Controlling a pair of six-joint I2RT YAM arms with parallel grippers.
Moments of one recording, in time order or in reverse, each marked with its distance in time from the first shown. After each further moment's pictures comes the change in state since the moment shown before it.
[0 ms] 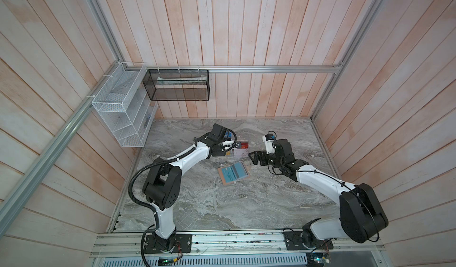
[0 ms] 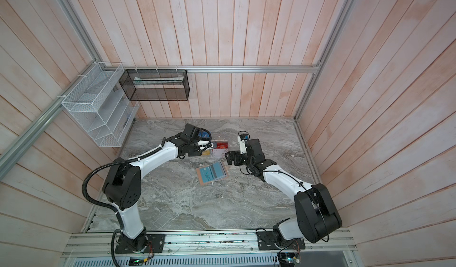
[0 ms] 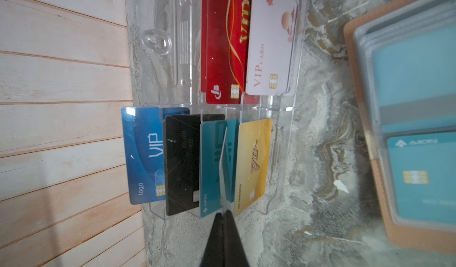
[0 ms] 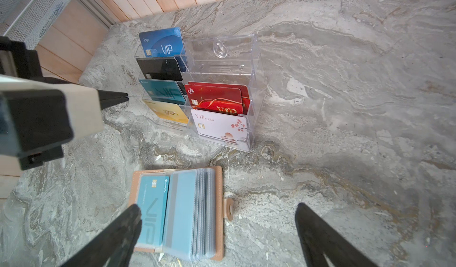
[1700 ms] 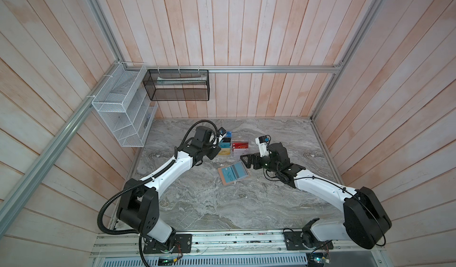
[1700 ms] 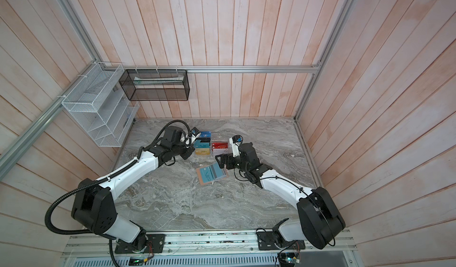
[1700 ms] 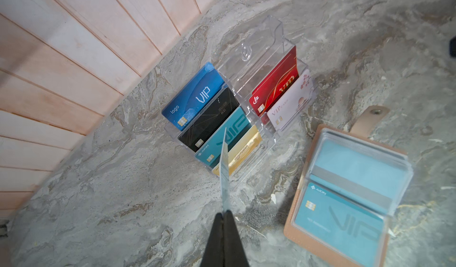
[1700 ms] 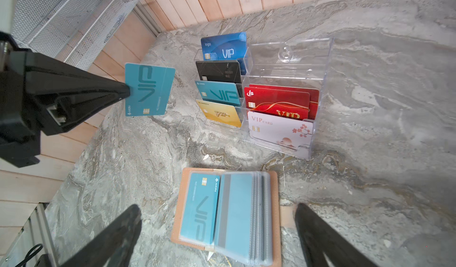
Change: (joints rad) left arm 0.057 -0.318 -0.238 0.081 0.115 -0.658; right arm 0.126 -0.039 -0.030 0.100 0.001 0.079
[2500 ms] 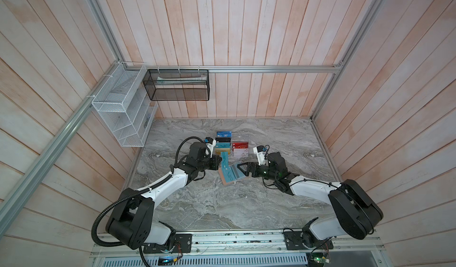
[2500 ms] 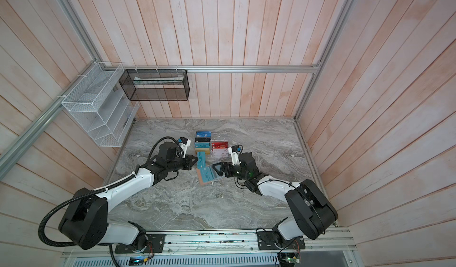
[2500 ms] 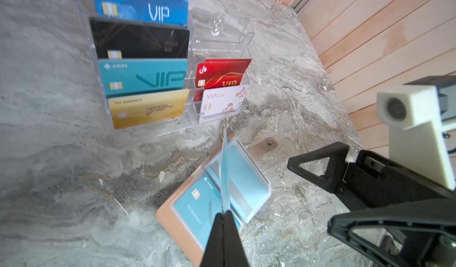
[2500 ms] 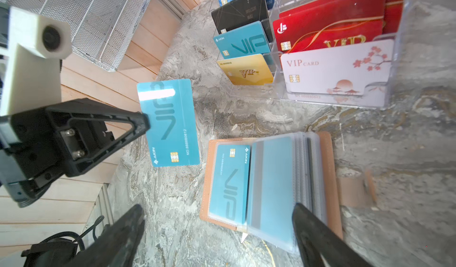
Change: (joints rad) left arm 0.011 -0.150 -0.343 0.297 0.290 -0.801; right arm 0.010 0.067 -0.192 0.302 -0.185 0.200
